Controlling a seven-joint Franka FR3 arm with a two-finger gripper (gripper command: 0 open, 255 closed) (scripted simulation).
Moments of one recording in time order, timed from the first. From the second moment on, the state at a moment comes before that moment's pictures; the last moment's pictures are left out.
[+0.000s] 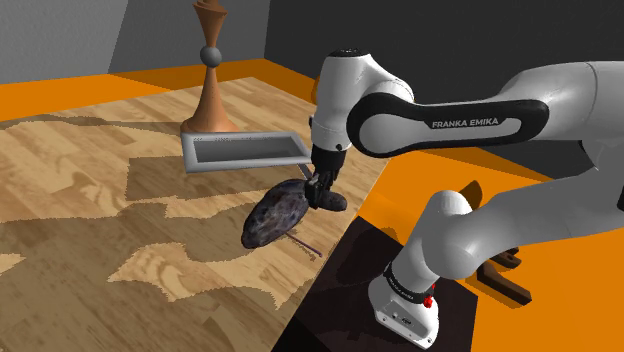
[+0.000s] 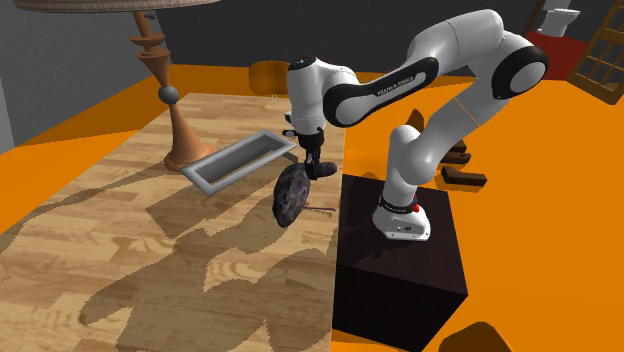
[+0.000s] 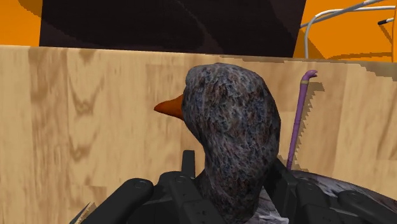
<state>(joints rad) 0.20 -0.69 0.20 -2.62 0.08 1.84 0.22</state>
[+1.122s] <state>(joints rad) 0.19 -0.71 0.18 -2.40 0.06 1.60 0.22</state>
